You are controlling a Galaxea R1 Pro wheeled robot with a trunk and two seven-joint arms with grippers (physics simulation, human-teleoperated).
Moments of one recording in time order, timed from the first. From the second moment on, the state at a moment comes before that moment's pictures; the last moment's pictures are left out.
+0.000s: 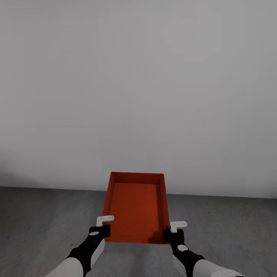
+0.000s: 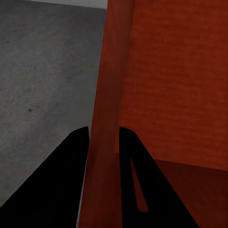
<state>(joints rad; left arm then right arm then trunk) -0.59 -0.13 0.03 -0.35 0.00 0.09 0.24 -0.65 0.13 0.12 -0.04 -0.04 -0.33 -0.17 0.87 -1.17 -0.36</state>
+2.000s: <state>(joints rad) -0.59 -0.13 0.03 -0.36 0.00 0.09 0.24 -0.65 0.12 0.12 -0.04 -0.04 -0.33 -0.16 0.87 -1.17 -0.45</state>
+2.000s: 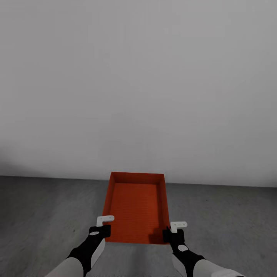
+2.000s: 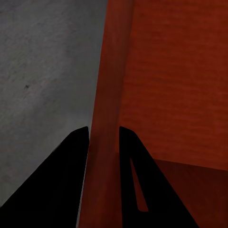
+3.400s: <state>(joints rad) -0.59 -0.13 0.03 -0.36 0.00 0.09 0.24 -0.65 0.13 0.12 -0.04 -0.04 -0.33 -0.16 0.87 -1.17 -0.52</state>
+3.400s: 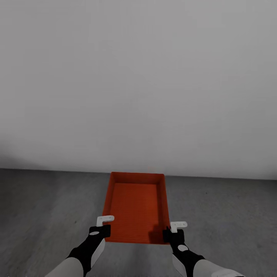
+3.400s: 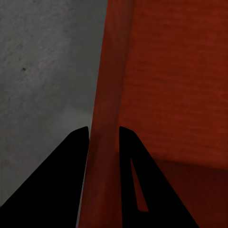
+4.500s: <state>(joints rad) -0.59 -0.13 0.03 -0.36 0.00 0.09 0.24 -0.65 0.12 0.12 -0.04 -0.04 -0.33 -0.16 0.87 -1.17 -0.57</state>
